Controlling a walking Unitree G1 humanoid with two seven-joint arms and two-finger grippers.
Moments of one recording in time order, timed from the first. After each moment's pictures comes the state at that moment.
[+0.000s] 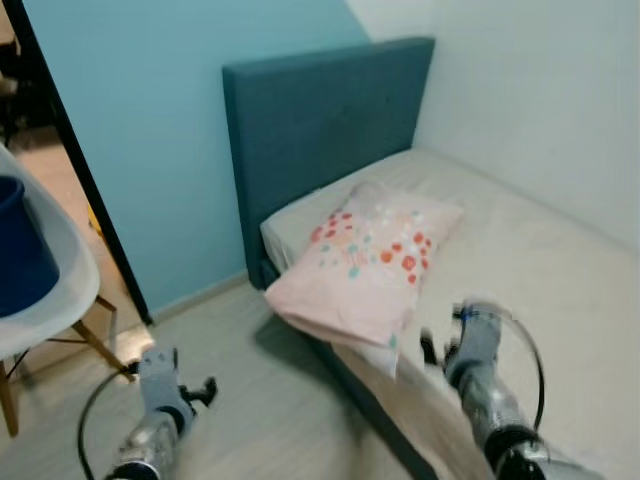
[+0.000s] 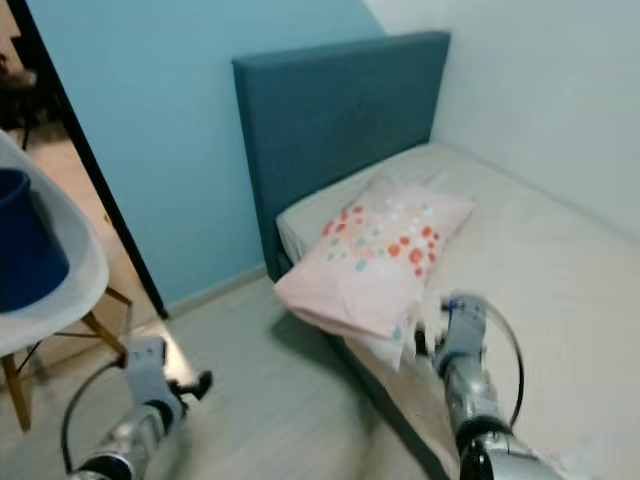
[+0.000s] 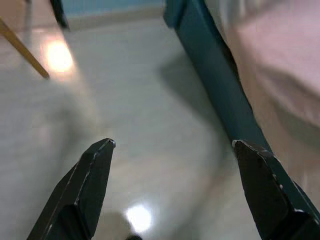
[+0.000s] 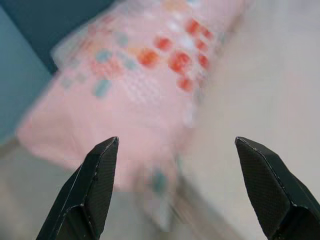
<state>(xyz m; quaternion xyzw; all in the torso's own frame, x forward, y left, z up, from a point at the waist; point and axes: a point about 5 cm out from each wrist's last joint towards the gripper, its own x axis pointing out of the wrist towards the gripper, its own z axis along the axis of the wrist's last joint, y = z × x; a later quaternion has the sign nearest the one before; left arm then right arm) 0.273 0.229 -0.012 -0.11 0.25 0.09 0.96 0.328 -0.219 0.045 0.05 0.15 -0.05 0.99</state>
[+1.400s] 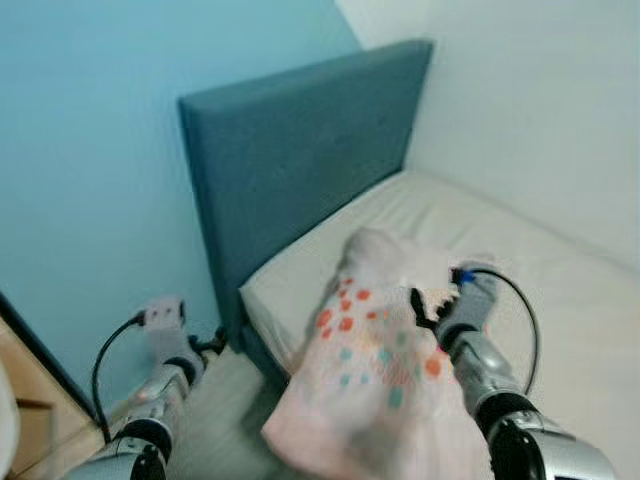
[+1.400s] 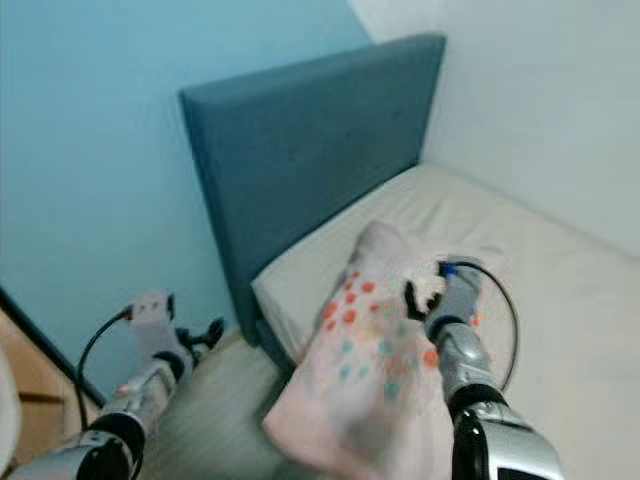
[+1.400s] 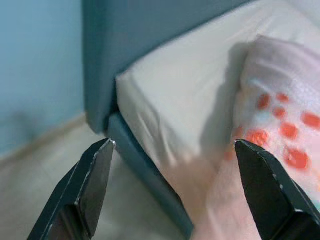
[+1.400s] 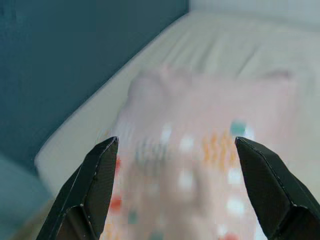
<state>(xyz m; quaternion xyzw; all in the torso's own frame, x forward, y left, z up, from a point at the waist) 0.317 0.200 0.030 -0.13 0.15 0.02 0.98 0.350 -0.222 0.077 0.08 0.10 -0.04 0.99</state>
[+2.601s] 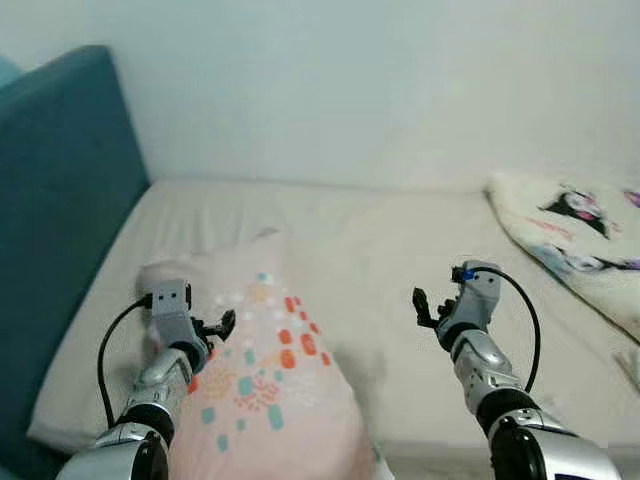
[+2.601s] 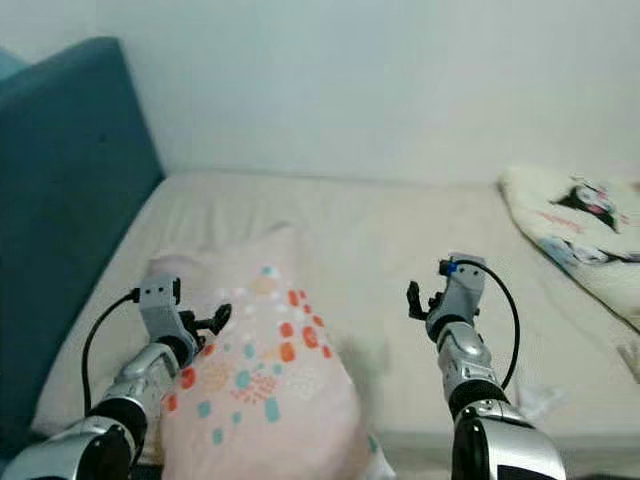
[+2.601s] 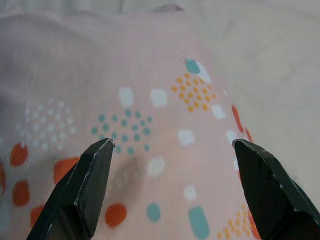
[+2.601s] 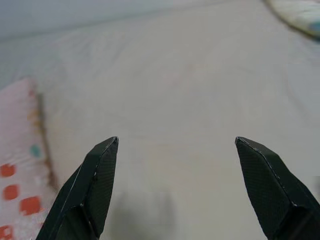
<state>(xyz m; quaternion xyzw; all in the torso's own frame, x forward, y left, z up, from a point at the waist) 0.328 0.206 0.041 -0.10 0.15 0.04 0.98 0.343 -0.225 0.066 0.07 0.13 -0.06 0.99</state>
